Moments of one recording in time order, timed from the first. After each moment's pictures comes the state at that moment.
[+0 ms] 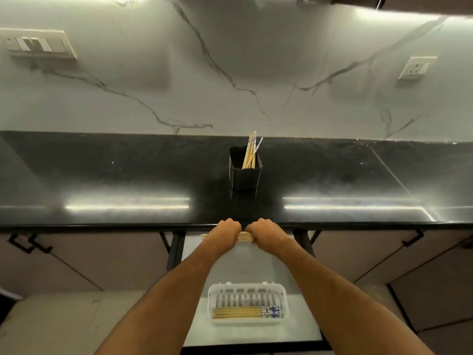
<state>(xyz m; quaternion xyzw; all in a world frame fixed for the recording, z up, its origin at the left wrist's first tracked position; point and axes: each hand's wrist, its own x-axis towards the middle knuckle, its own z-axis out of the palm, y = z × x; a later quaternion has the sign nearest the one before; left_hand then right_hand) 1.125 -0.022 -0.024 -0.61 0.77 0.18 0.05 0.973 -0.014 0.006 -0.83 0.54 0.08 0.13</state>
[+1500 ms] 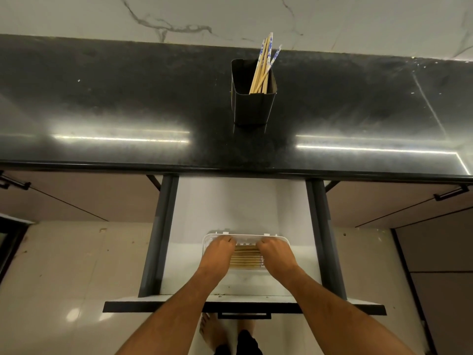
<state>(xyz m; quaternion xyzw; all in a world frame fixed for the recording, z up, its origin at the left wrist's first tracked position) 1.112 0.112 -0.227 -0.65 0.71 0.25 -0.01 0.924 0.086 -0.210 -0.83 0.52 0.14 0.13</state>
